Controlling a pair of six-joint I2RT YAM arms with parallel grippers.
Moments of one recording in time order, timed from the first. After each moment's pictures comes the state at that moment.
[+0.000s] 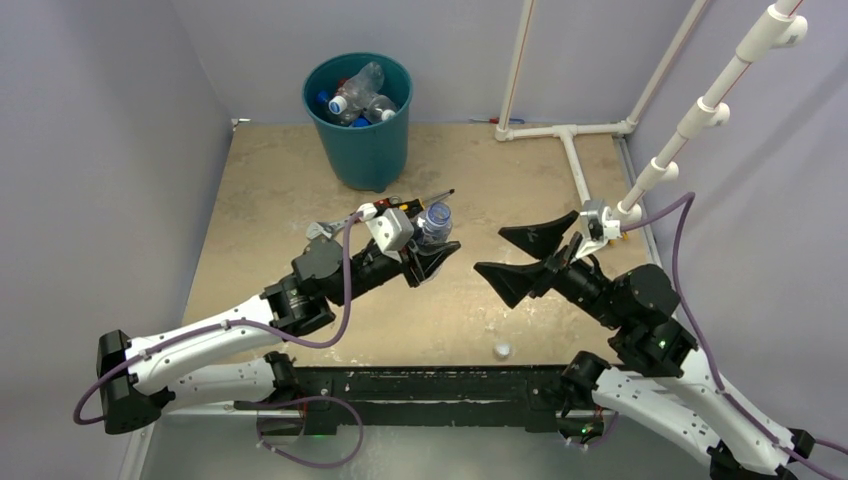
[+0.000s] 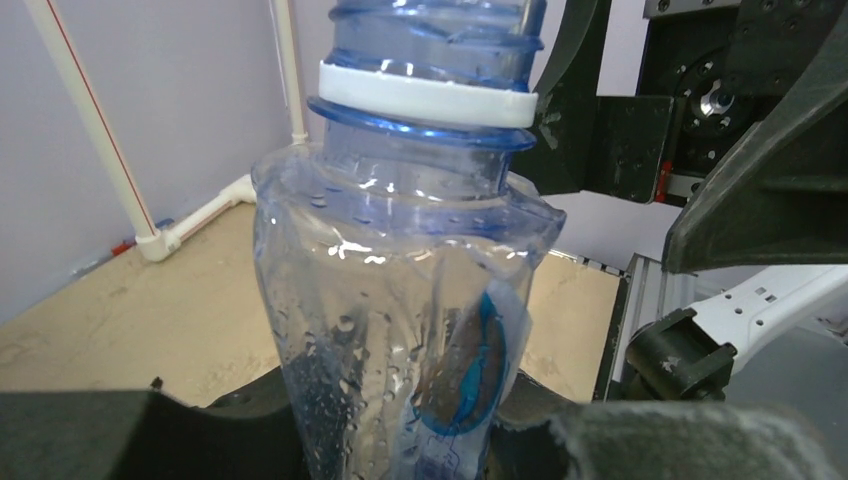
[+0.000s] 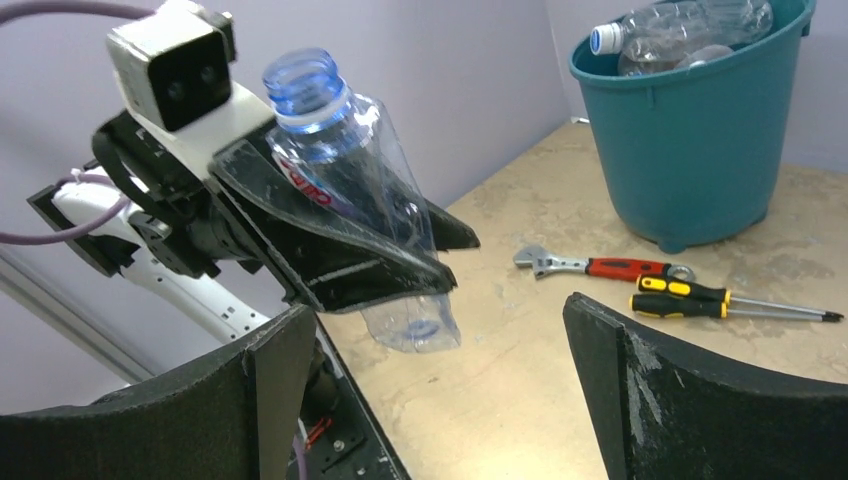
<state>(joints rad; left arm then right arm) -1.09 0.98 0.86 0.30 -0.03 -0.05 0.84 0.51 0.81 -0.09 -0.10 0.38</state>
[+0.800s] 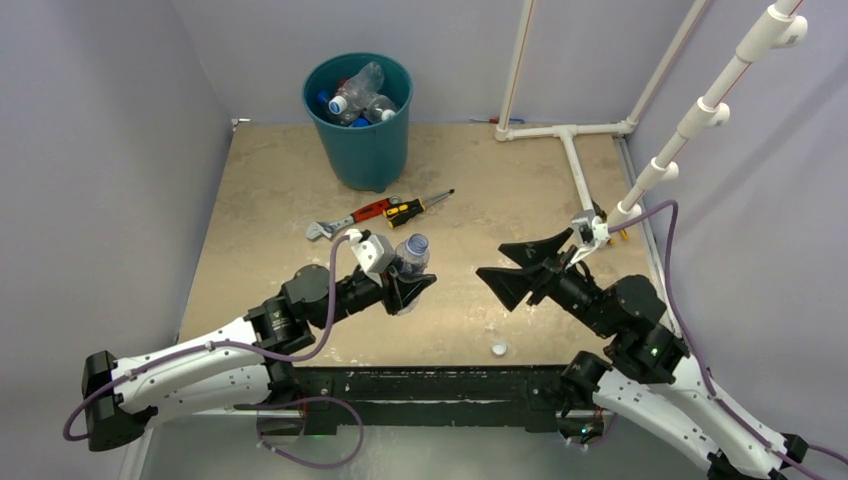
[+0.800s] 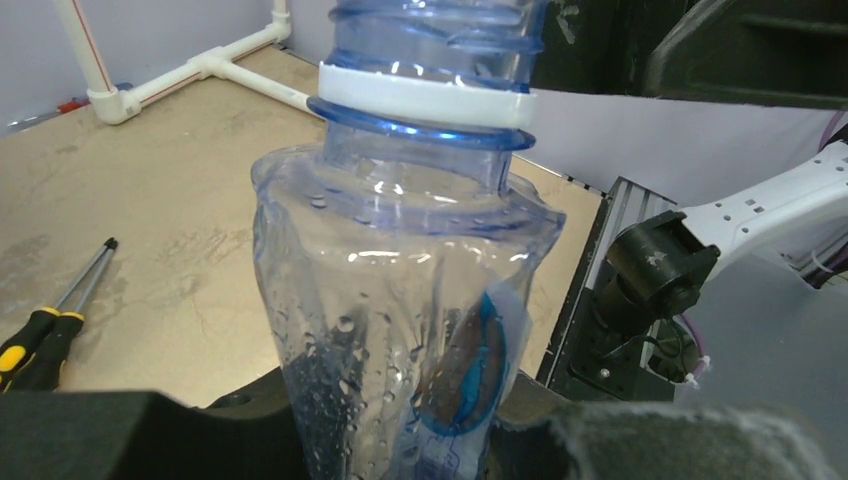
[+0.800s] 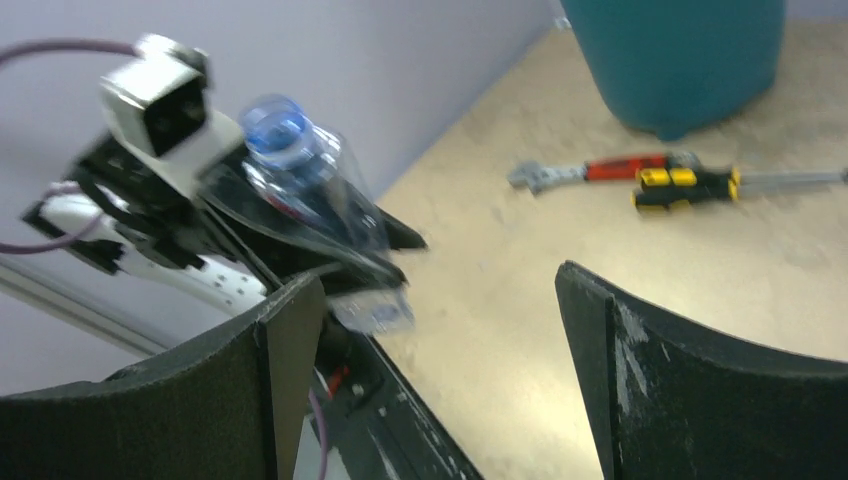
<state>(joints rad) -1.09 0.78 0.62 0.20 -0.04 -0.18 0.84 0.42 0.68 -0.14 -0.01 0.50</state>
